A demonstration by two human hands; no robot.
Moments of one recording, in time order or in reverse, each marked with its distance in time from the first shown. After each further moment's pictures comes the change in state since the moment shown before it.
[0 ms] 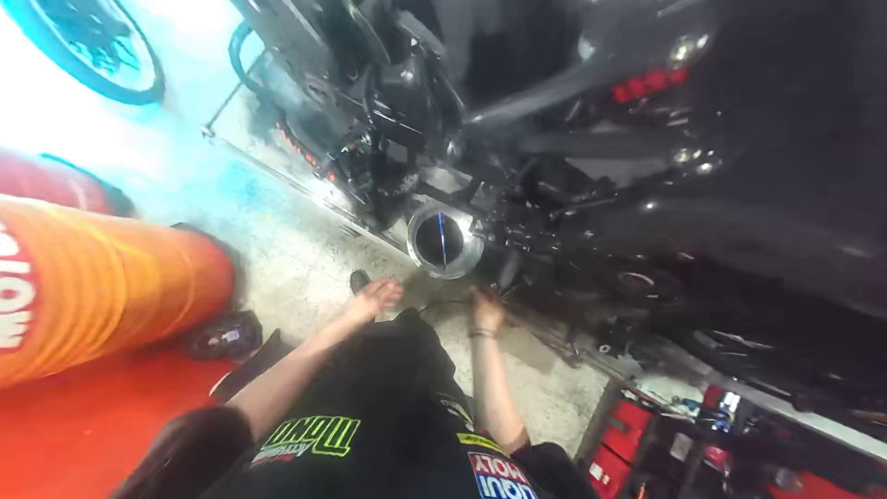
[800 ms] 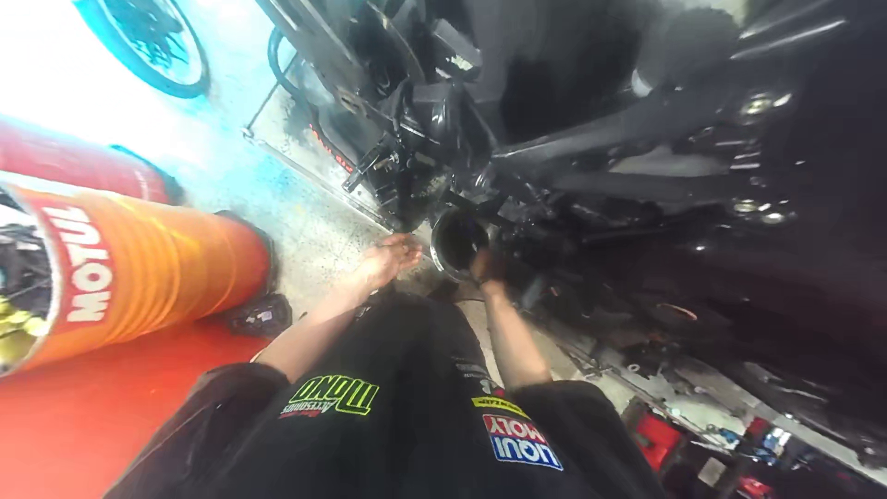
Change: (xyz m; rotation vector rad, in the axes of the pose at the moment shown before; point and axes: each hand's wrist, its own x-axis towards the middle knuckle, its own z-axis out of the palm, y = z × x) left_hand 0.051 0.096 -0.032 -0.466 0.071 0.017; right_hand 0.101 -0.065 0.094 -1.189 -0.558 -0.102
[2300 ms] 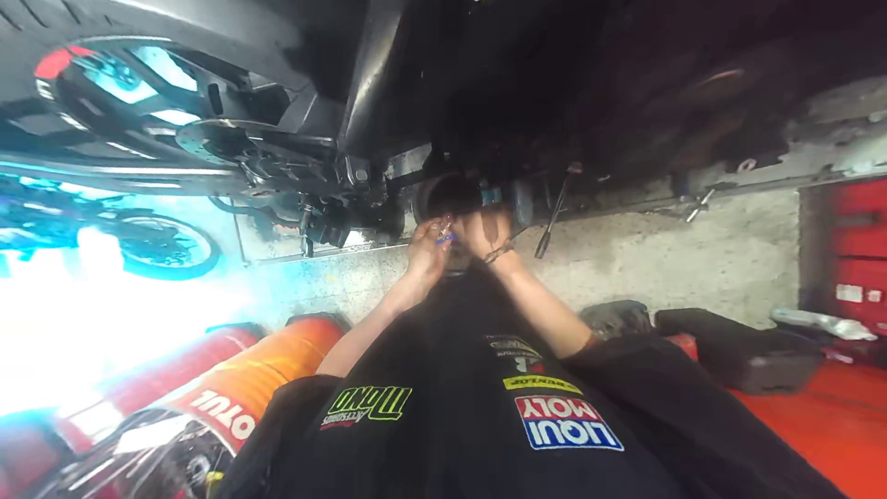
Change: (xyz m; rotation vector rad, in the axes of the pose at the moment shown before) left_hand 0.029 -0.038 0.093 0.214 0.011 -0.077; right_hand -0.080 -0.002 0.006 0.513 0.339 -0.017
